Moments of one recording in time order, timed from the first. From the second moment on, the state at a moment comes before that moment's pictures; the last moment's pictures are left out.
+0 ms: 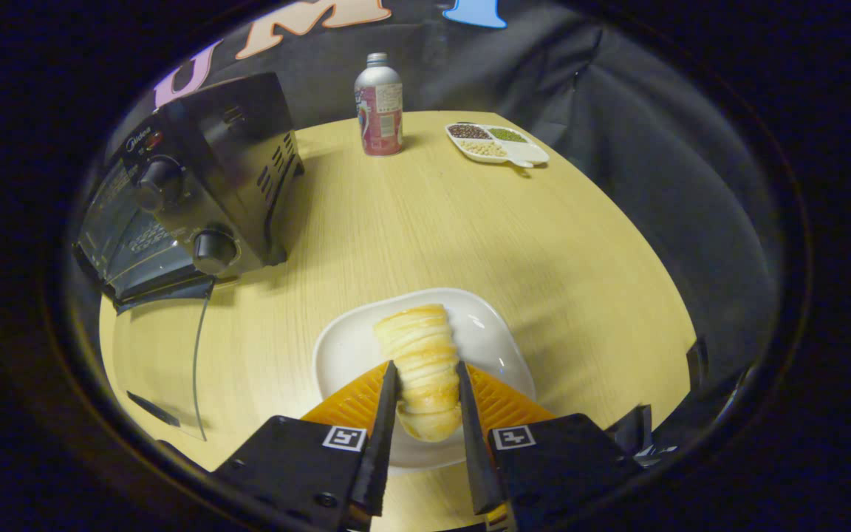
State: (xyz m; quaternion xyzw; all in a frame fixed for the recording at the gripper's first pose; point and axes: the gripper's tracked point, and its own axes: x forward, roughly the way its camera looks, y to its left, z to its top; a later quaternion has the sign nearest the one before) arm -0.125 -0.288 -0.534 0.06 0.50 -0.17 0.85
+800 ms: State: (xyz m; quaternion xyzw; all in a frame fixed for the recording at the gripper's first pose) arm -0.087 -0.111 -0.442 0.28 0.37 -0.16 0.87
